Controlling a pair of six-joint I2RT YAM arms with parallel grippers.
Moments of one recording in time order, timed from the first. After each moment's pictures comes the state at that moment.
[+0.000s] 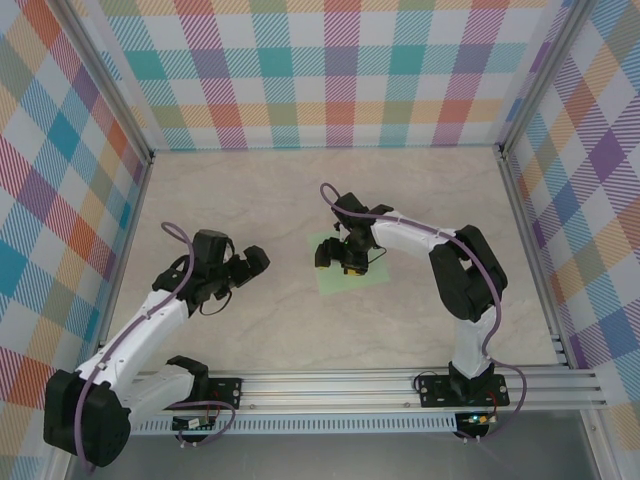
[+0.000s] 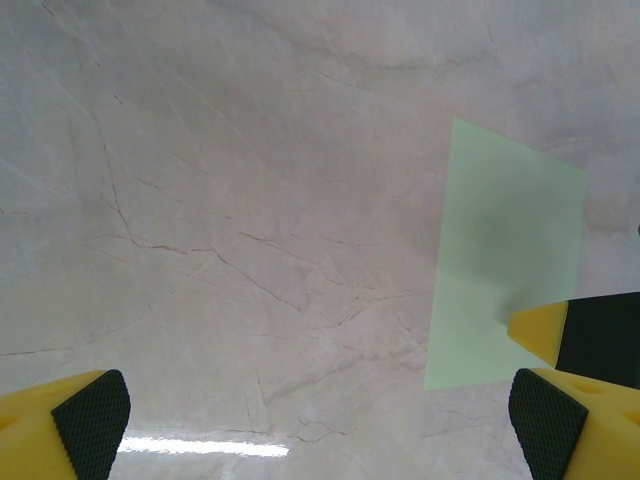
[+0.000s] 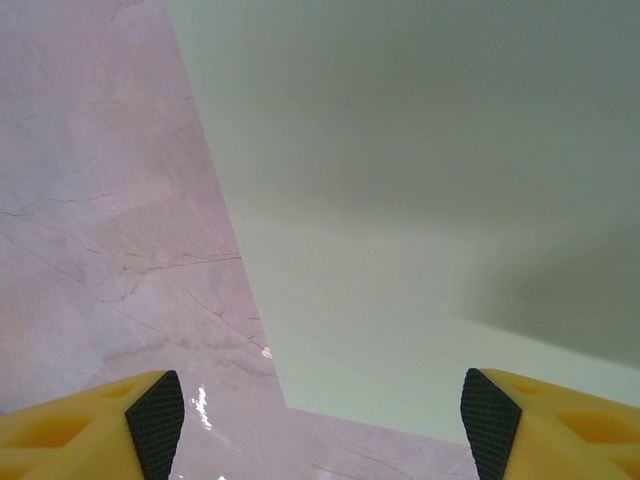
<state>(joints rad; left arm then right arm) -0.33 1.00 0.67 -0.55 0.11 -0.84 0.65 1.93 1.35 -0.70 -0.36 0.67</state>
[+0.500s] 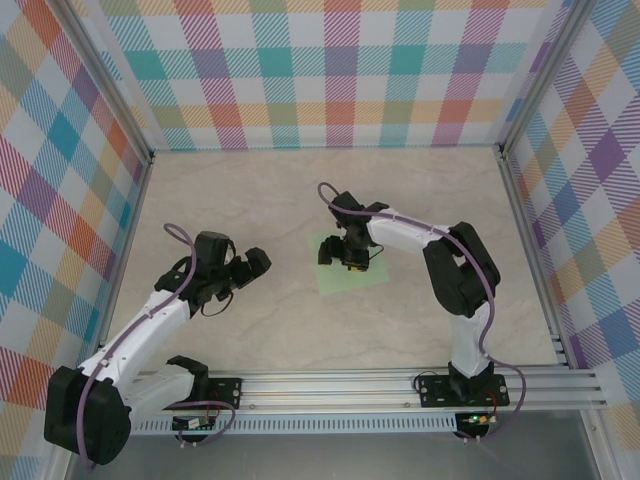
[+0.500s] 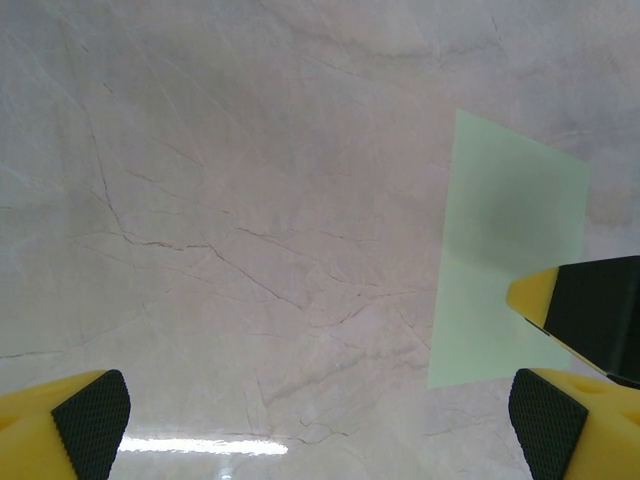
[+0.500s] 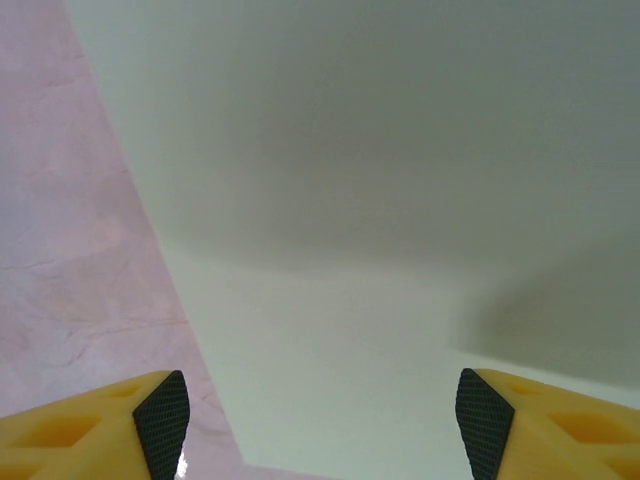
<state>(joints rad) -0.33 1.02 0.65 -0.52 0.13 -0.84 0.65 1.99 1.40 -0.73 -0.24 0.69</state>
